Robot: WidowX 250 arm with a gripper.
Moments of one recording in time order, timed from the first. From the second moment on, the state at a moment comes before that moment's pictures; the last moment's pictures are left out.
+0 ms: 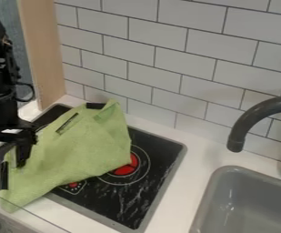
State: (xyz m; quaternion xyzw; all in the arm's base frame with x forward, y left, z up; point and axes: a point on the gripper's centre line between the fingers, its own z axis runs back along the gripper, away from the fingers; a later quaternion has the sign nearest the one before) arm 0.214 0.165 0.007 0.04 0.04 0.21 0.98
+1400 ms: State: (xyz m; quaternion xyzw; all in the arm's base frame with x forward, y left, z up) arm 0.208 0.167 -0.009 0.06 0.04 0.22 0.97
